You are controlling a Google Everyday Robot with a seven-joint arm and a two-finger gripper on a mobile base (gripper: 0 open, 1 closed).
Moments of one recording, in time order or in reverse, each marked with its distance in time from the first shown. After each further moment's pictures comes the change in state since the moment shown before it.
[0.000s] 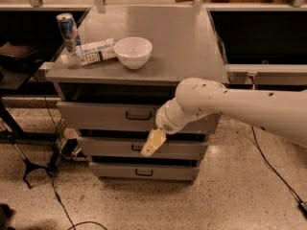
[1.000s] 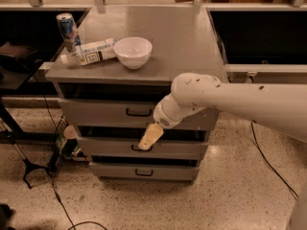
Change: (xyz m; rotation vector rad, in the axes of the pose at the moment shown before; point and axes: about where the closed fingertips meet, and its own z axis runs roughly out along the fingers) arm -0.010 -0.017 0.005 0.026 0.023 0.042
